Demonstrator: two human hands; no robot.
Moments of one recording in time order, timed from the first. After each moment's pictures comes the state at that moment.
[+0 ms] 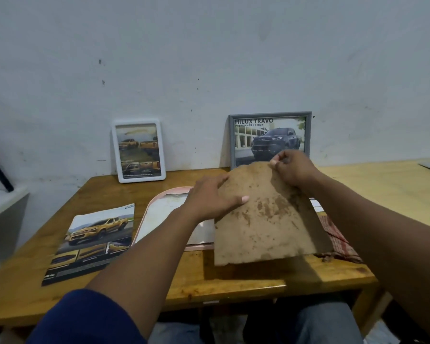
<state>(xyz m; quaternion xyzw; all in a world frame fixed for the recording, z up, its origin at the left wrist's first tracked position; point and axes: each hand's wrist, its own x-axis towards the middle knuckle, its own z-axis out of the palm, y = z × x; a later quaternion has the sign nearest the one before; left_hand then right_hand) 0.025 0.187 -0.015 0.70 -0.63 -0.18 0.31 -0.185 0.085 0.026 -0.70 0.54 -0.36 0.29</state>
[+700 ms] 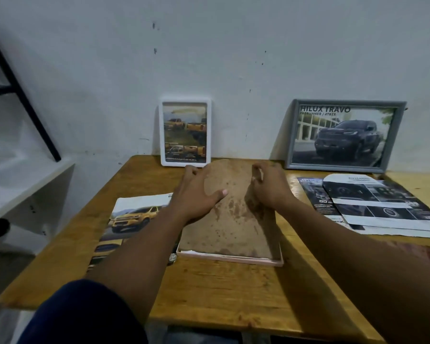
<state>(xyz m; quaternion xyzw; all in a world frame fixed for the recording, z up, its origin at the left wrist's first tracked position) 0.183 0.189 -0.065 0.78 -0.54 -0.10 0.30 0.000 0.090 -0.041 -0.80 0.47 -0.29 0.24</state>
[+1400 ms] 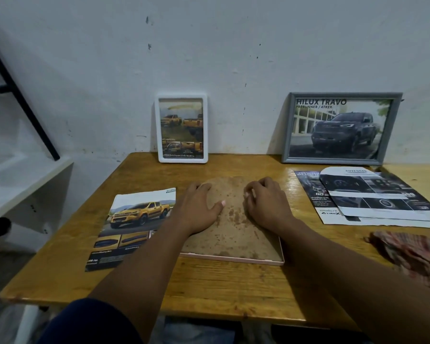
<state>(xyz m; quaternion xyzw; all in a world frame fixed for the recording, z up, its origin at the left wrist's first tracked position) 0.168 0.202 -0.097 0.80 -0.56 -0.10 0.21 -0.017 0.107 -0.090 -0.87 0.44 -0.20 0.09</state>
